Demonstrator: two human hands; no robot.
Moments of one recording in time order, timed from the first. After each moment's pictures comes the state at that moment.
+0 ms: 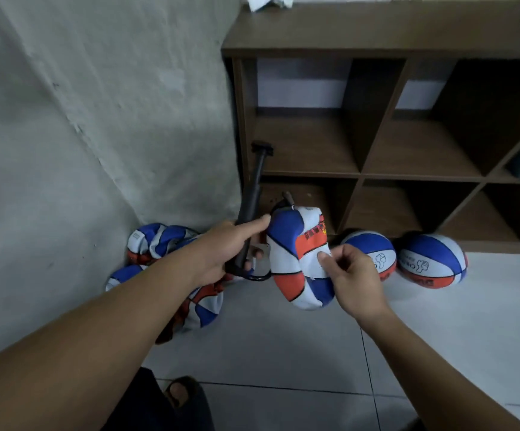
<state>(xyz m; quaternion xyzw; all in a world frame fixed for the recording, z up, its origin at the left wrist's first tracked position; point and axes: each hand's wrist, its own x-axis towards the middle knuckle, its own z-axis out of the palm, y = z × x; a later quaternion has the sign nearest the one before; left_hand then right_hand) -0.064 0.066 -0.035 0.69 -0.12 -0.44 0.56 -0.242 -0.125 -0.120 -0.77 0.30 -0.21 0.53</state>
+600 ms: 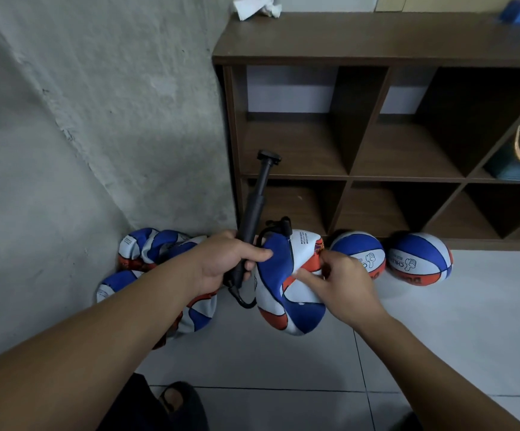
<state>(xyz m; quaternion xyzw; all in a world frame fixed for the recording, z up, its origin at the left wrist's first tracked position) -0.074 0.072 -0.037 0.67 -0.13 -0.50 0.54 -0.254 -0.113 -0.097 -0.90 0.25 -0.15 0.31</state>
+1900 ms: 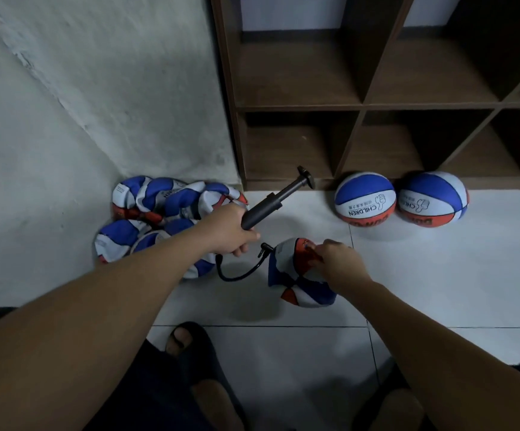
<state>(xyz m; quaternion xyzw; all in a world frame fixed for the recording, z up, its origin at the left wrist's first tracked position) -0.064 0.077 -0.138 0.85 -0.30 -0.36 0.22 -0.262 -0.124 -0.243 -0.96 0.23 0.13 0.10</state>
